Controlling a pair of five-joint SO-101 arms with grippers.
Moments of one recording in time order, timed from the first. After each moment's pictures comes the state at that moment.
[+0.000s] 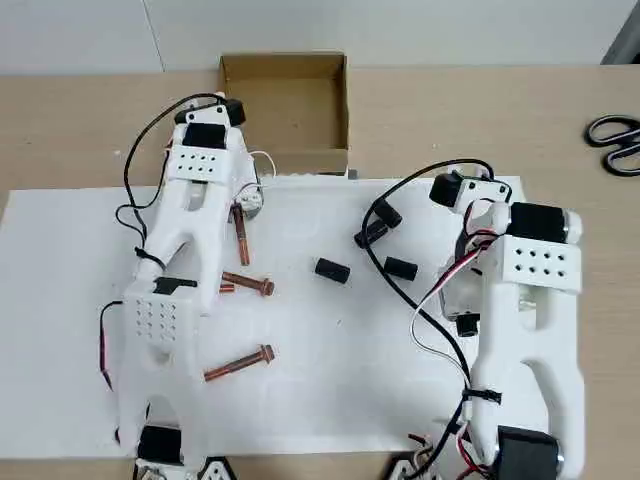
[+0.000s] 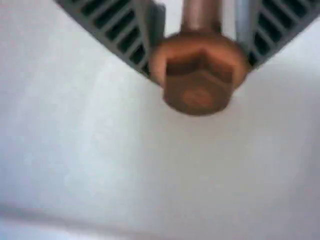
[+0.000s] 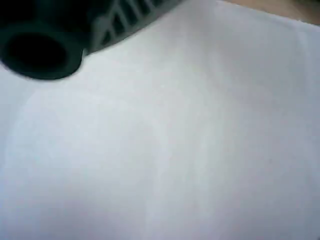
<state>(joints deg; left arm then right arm) 3.0 49.7 -43.0 92.4 25.5 5.4 -19.2 20.3 97.4 12.7</state>
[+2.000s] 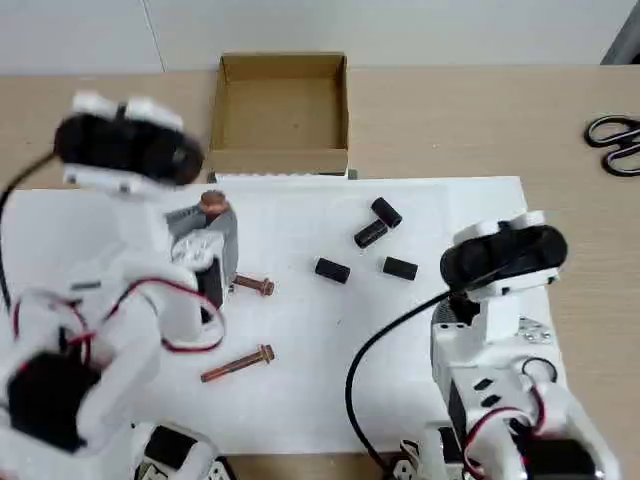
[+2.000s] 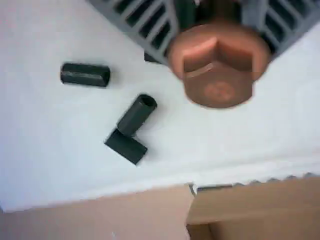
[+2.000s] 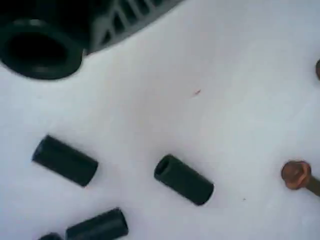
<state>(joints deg) 14.7 -53.8 12.2 85.5 16.0 -4.7 -77.8 33.8 93.2 2.4</state>
